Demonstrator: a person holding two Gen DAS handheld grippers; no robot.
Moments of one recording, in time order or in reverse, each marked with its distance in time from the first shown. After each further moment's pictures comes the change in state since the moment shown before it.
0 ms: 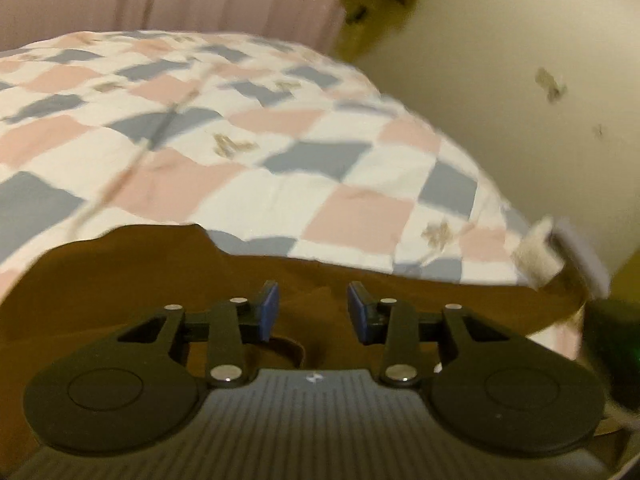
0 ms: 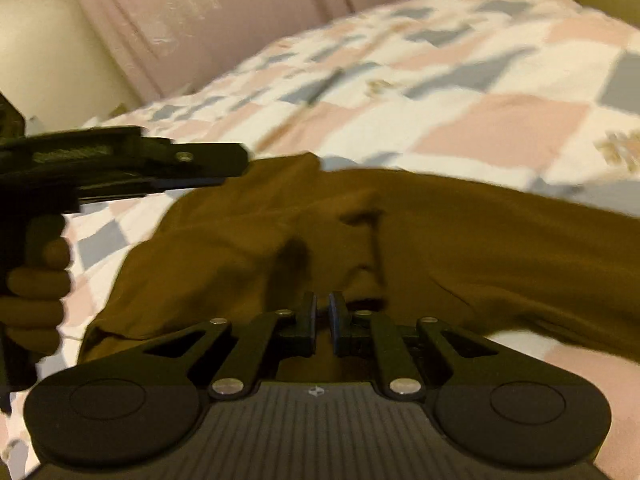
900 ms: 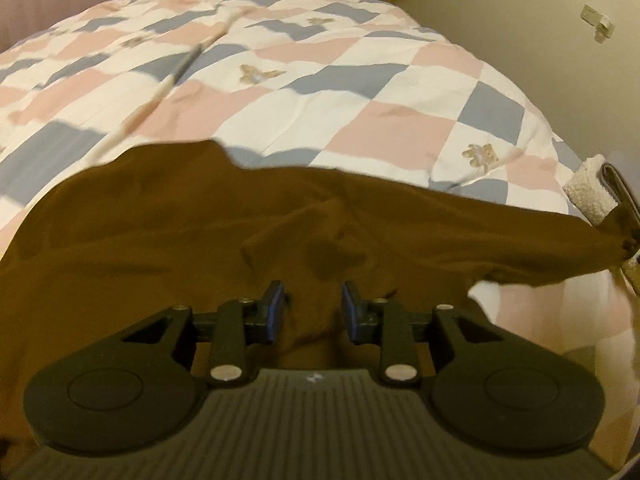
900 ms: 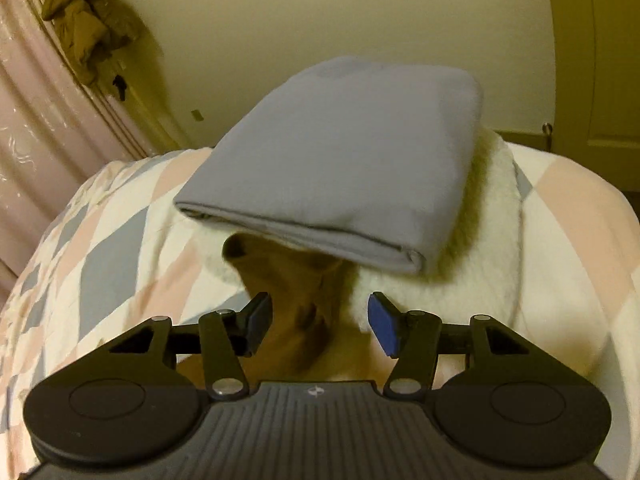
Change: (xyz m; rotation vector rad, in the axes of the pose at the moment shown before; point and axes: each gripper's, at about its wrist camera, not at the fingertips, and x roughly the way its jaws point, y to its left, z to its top) left arm -0.008 -0.036 -0.036 -0.030 0.127 0.201; right arm -0.242 -0.311 -0.068 0.794 -0.502 -0.710
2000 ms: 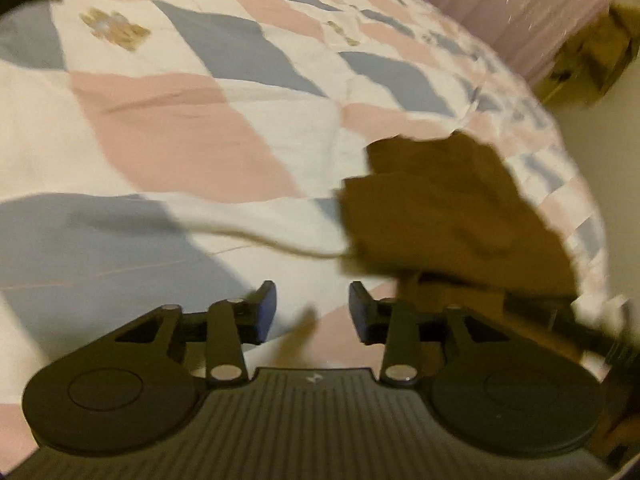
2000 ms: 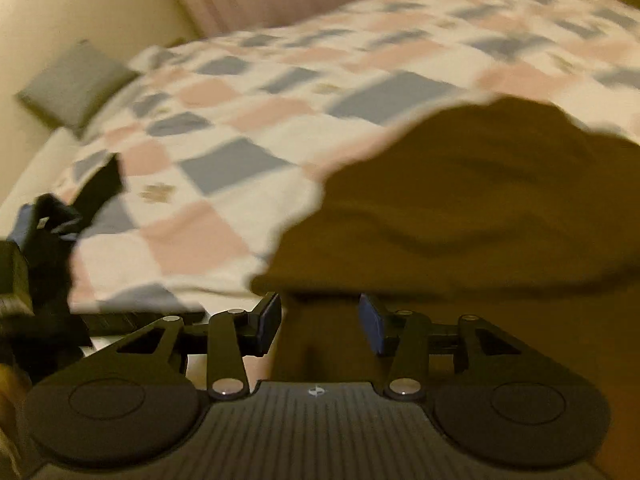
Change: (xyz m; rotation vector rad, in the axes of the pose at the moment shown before) left arm -0.165 0.311 -0.173 -0.605 -0.034 0.007; right arm -0.232 0.391 -0.446 -0.917 0.570 0.721
